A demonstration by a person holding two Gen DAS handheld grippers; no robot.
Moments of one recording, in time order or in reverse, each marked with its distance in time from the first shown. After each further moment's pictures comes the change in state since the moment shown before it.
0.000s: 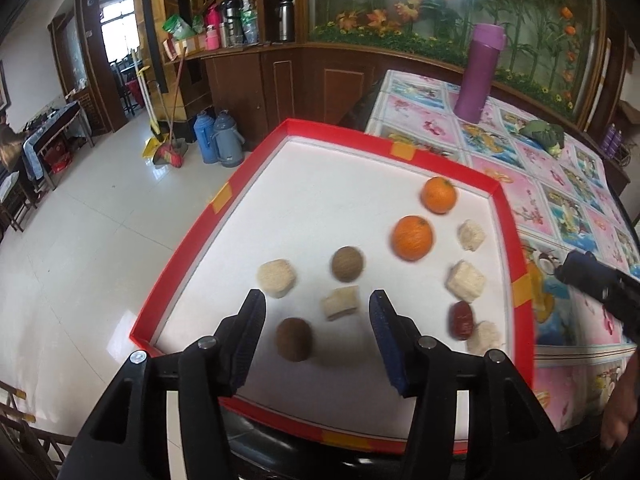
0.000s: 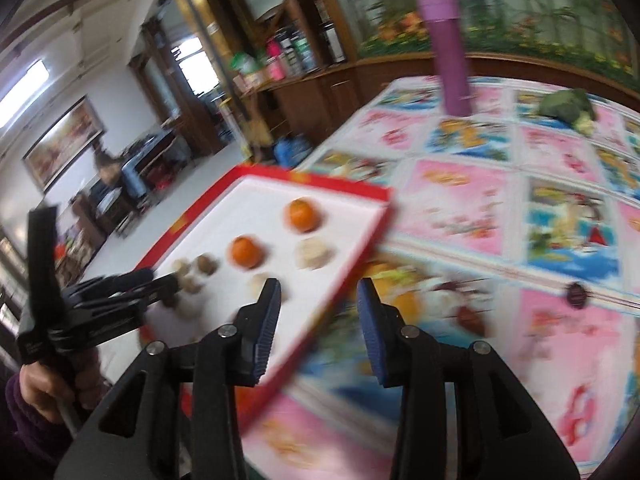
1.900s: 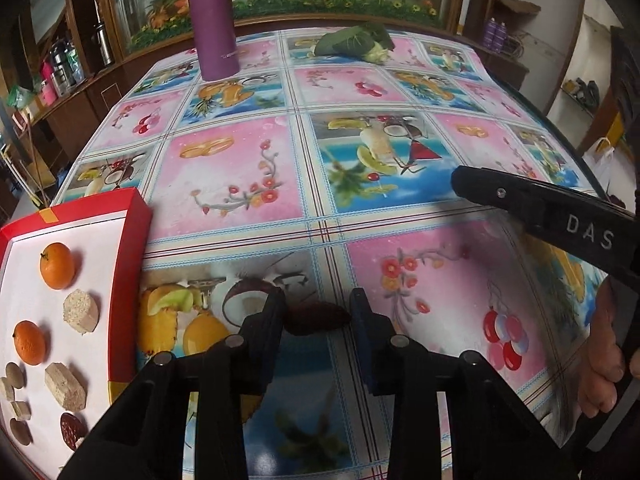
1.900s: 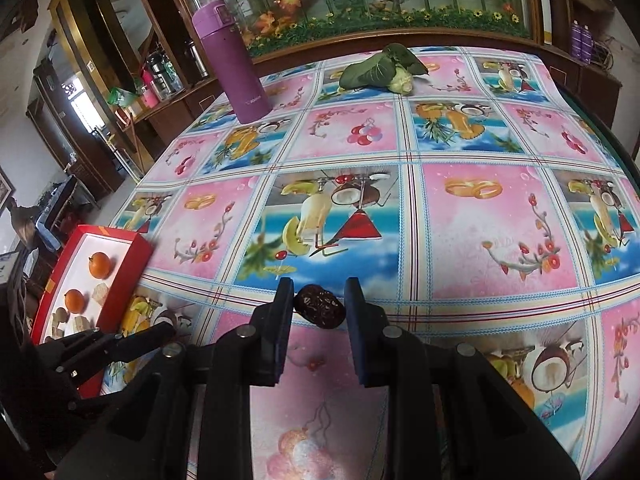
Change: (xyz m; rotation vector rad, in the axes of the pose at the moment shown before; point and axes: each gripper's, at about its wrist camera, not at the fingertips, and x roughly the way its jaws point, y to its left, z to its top) left arm 0.049 -0.247 0.003 0.365 0.119 -0.294; right arm -0.042 -0.174 0.010 0.212 0.022 -0.305
